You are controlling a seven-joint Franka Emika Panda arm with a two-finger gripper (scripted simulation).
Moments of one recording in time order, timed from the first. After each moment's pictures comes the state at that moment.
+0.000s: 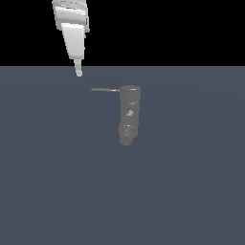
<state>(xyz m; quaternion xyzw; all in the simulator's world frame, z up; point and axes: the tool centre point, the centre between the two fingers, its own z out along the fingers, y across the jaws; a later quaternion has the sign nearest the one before) 0.027 0.141 0.266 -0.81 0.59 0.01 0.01</state>
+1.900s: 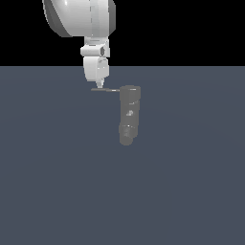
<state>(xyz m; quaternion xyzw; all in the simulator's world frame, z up) 0.120 0.091 0.201 -0.66 0.75 0.00 0.00</state>
